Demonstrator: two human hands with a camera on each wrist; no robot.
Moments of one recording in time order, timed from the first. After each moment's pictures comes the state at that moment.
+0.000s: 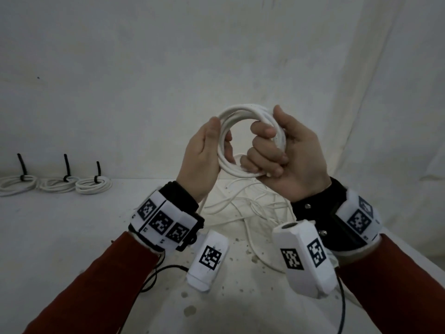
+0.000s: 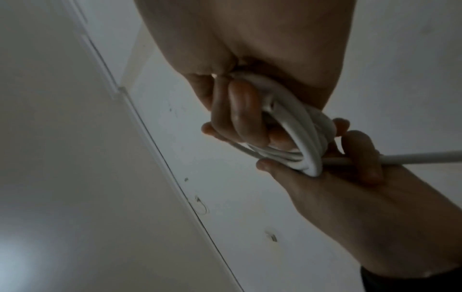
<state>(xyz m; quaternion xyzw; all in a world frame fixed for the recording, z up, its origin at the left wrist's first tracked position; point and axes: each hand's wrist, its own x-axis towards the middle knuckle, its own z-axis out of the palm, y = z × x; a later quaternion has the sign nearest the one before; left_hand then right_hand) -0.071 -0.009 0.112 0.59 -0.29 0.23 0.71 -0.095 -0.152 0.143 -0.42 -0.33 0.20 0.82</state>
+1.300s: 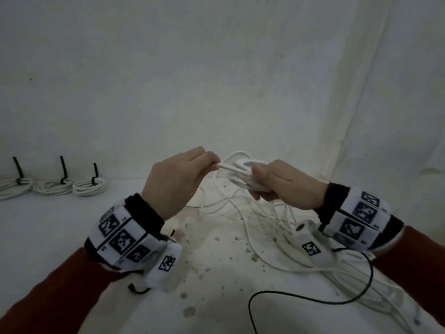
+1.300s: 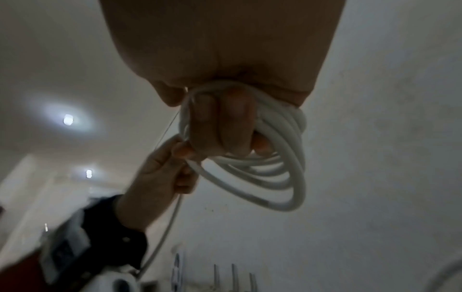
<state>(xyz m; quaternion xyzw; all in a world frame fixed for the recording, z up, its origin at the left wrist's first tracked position) -0.057 0.040 0.079 0.78 -0.38 0.48 0.17 -0.087 -0.189 0.111 -0.90 -0.30 -0.04 0.32</state>
